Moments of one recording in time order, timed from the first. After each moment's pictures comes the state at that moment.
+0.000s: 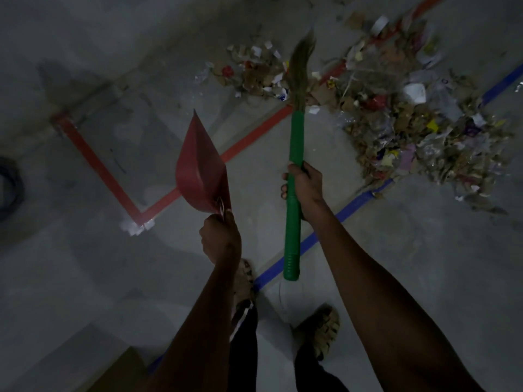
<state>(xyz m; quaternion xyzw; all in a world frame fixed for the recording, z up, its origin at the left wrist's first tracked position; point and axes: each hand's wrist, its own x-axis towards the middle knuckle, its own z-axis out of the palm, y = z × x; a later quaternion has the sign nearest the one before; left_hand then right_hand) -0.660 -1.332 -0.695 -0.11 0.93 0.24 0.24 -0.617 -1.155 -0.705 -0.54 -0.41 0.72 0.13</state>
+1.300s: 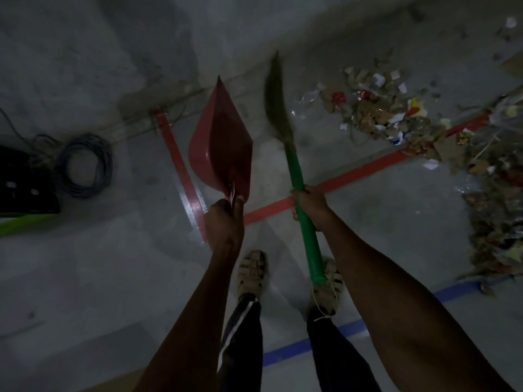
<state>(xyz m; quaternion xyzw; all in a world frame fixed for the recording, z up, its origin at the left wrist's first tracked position) -0.952 -1.417 -0.745 -0.07 0.95 0.26 0.16 -0.914 -1.229 -0.846 -0.50 -0.54 0.66 -0.16</state>
